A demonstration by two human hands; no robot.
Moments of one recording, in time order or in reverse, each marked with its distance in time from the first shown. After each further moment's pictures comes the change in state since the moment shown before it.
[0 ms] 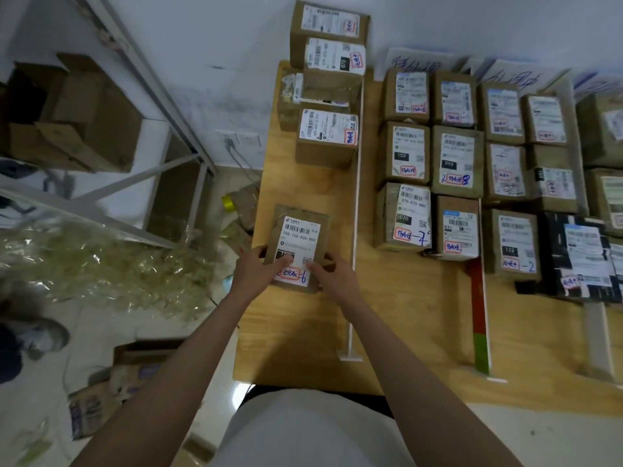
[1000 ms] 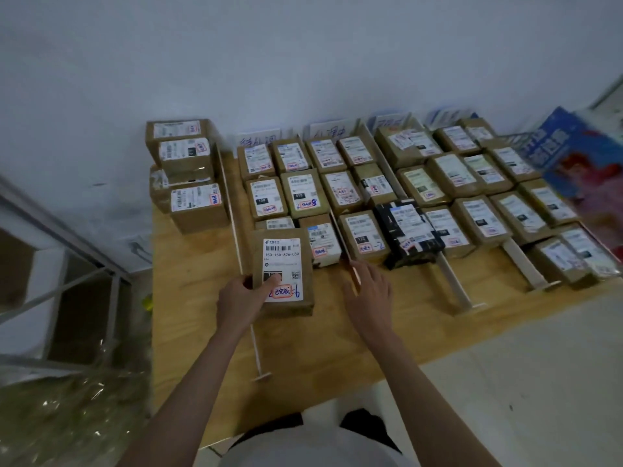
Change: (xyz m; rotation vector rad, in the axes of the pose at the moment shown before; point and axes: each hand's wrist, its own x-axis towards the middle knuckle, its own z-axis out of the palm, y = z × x) left_hand -0.128 0.114 0.133 0.144 -0.029 0.300; right_hand -0.121 0.105 -0.212 -0.345 0.751 -0.225
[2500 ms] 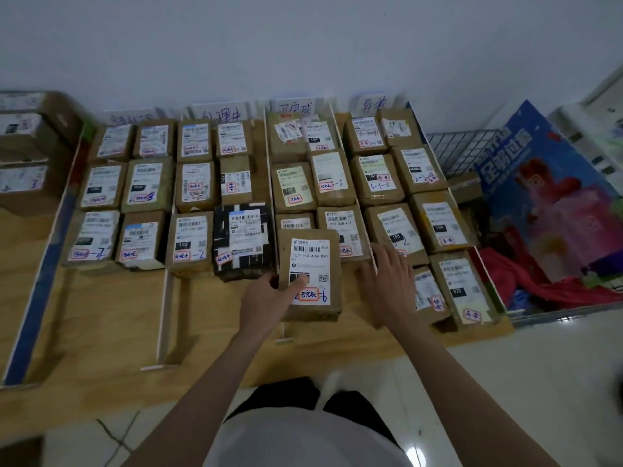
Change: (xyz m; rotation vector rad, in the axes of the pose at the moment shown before) left_hand -0.081 0.250 0.451 -0.005 -0.023 -0.033; right_hand 0.251 0.401 -0.246 -0.189 -0.050 -0.192
